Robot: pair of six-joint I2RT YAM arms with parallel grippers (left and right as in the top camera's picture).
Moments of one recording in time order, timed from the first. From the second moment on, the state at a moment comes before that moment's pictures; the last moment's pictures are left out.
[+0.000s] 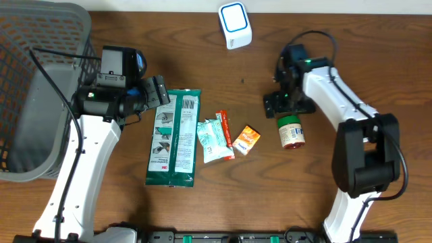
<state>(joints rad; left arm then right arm) -0.12 1.41 1.30 -0.91 0.04 -0.38 0.24 2.02 1.48 -1.00 -0.02 0.07</state>
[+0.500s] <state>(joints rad) -0.12 1.41 1.30 -0.91 0.04 -0.38 0.29 2.02 1.48 -1.07 0.12 0.07</state>
